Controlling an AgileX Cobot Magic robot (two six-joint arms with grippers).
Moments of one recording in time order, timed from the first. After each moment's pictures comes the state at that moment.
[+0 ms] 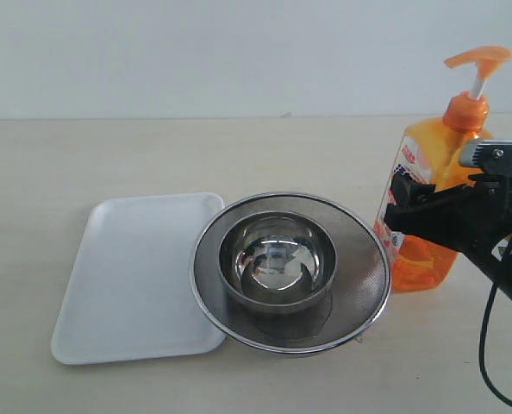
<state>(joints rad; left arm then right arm) -0.09 0.00 0.00 0.04 0.36 -0.13 0.39 1.70 -0.34 0.20 -1.04 0.11</state>
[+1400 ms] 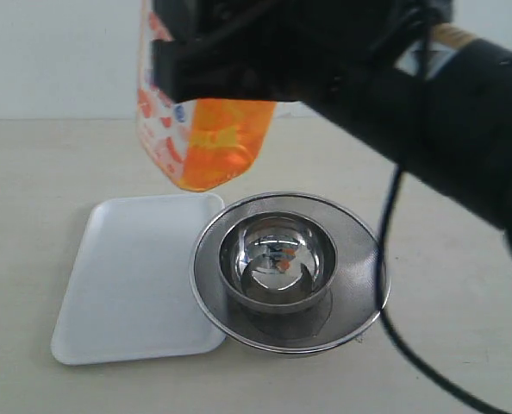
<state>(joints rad) -0.09 0.00 0.00 0.04 0.36 -0.13 1.02 1.30 -0.80 0.46 -0.60 -0.36</state>
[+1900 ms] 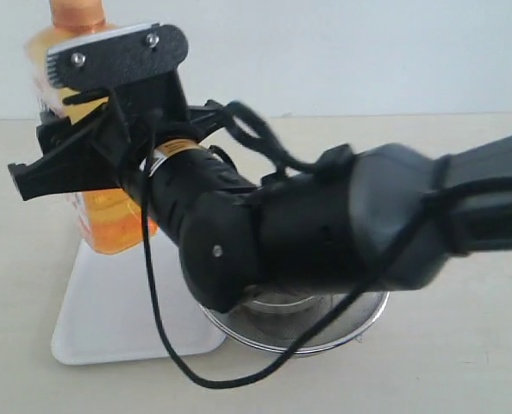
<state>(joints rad) -0.09 0.00 0.00 0.04 0.36 -0.13 1.09 1.86 -1.14 0.60 -0.68 -0.41</state>
